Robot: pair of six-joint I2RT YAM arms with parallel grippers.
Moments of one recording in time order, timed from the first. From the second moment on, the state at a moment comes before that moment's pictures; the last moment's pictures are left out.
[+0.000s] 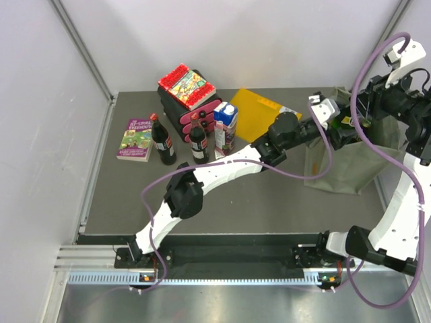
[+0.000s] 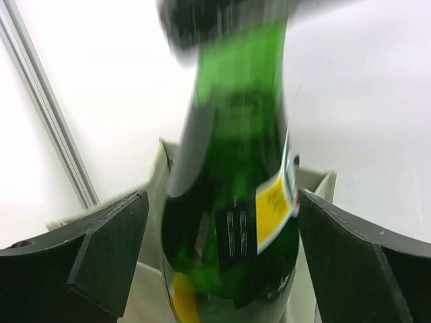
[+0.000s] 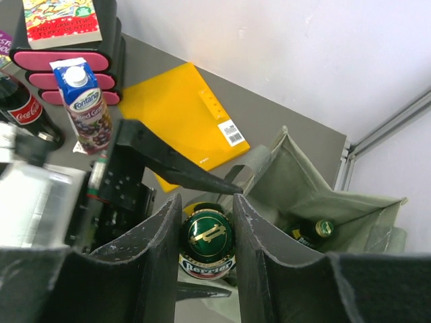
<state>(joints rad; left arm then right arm) -1.08 2.31 2.20 0.49 0.21 0.02 -0.33 1.29 2.11 -1.18 -0.70 -0.40</state>
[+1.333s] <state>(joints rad) -1.08 2.18 2.11 0.34 0.17 0.07 -0.23 1.20 1.96 -0.99 -0.74 -0.33</state>
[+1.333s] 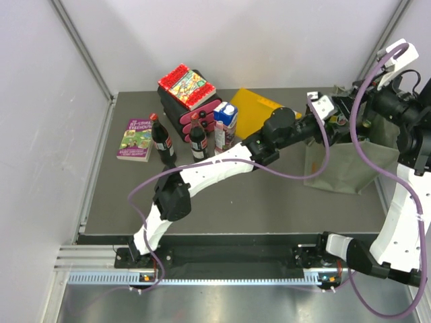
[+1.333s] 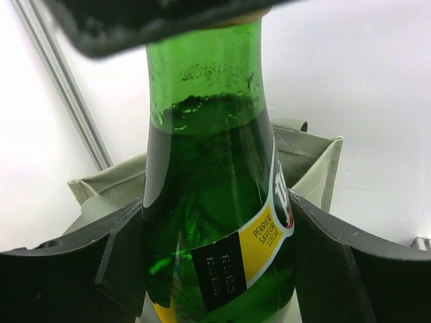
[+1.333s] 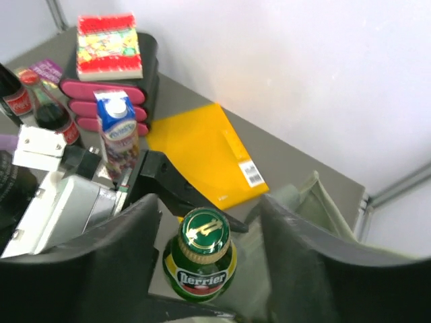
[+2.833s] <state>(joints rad) -0.79 1.28 0.50 0.69 -0.01 -0.04 -0.24 1.02 1.46 -0.55 -0.79 -0.08</state>
